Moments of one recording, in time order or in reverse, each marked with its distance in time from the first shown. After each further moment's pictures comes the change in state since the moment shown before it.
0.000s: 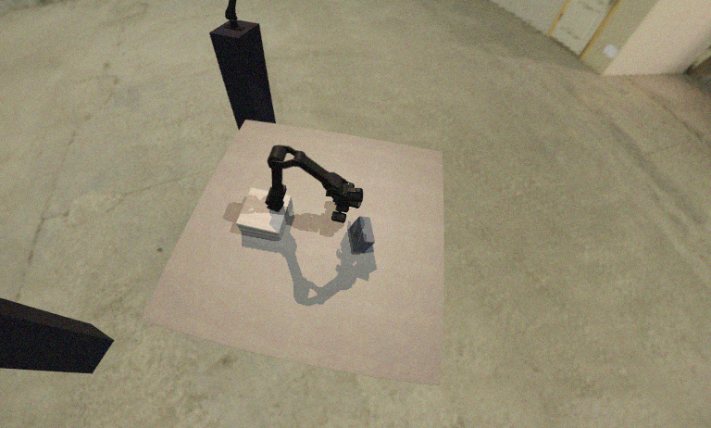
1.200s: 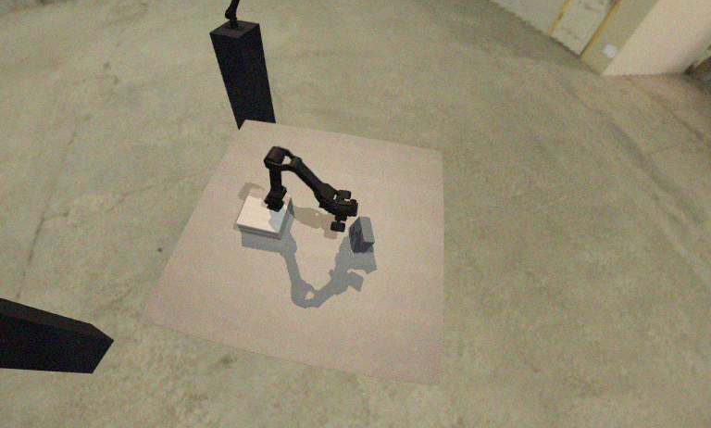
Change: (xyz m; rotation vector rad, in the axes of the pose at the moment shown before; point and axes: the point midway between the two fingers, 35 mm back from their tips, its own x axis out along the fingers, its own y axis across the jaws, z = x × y) arm -0.003 -0.038 0.009 -0.050 -0.150 0.106
